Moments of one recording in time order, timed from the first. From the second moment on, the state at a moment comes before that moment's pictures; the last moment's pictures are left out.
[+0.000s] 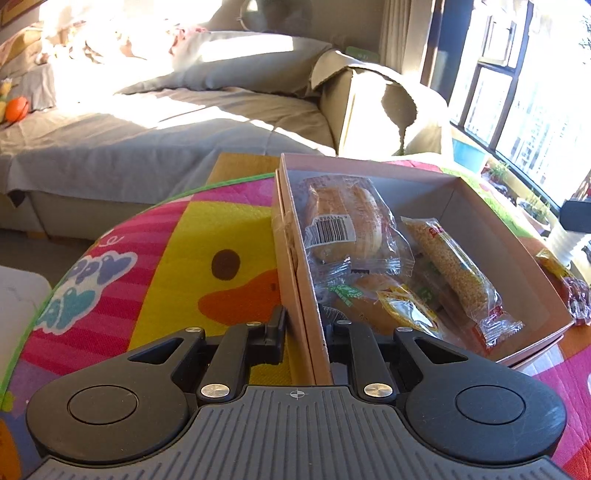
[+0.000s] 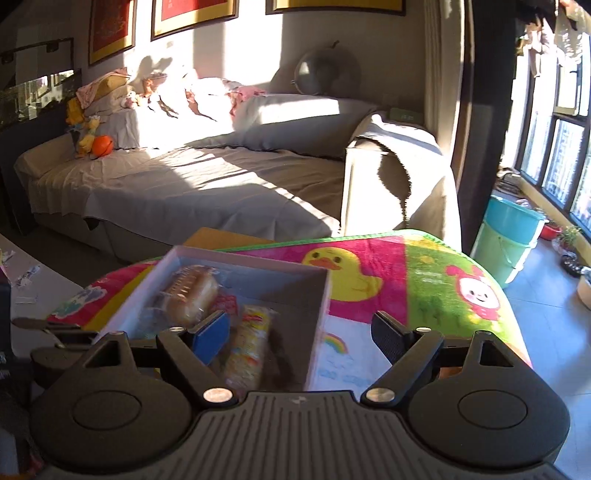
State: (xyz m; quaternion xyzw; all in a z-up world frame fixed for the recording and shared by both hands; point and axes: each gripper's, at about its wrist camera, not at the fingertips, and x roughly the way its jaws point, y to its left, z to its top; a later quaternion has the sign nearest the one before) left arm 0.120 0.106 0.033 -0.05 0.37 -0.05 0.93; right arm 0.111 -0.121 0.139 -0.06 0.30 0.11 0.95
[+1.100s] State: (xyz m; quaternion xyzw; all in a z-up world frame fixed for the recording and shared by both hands) left arm 0.126 0.095 0.033 -0.03 0.37 -0.04 0.93; right arm 0.103 -0.252 0.056 0.00 0.36 -0.06 0.93
